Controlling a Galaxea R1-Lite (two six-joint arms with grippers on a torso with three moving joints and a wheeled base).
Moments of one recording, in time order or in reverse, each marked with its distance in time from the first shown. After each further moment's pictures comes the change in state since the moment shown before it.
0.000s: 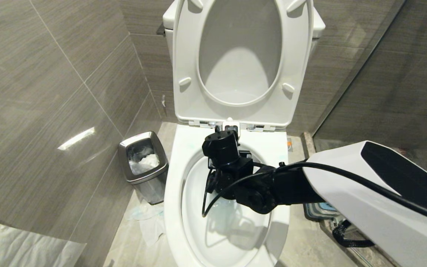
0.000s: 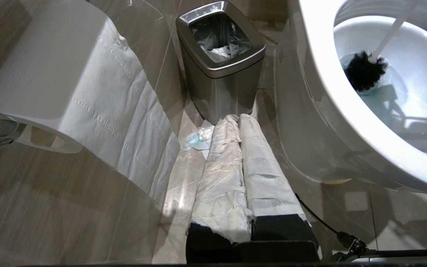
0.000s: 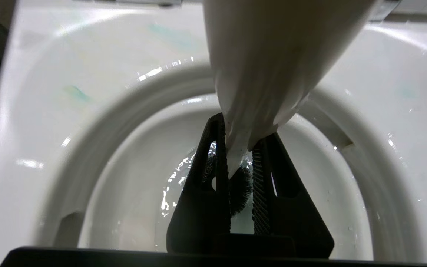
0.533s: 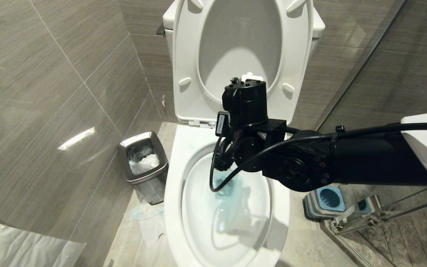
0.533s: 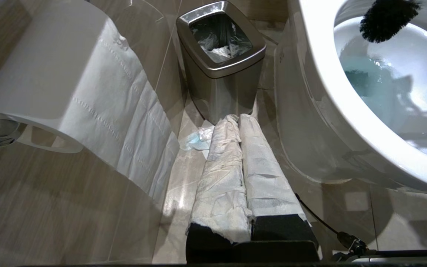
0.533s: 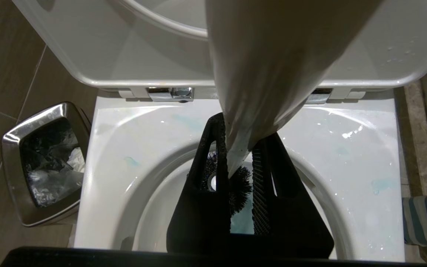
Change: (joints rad) left arm 0.000 0.000 0.000 0.000 0.000 0.000; right arm 0.019 -0.234 0.004 0.084 -0.001 -0.006
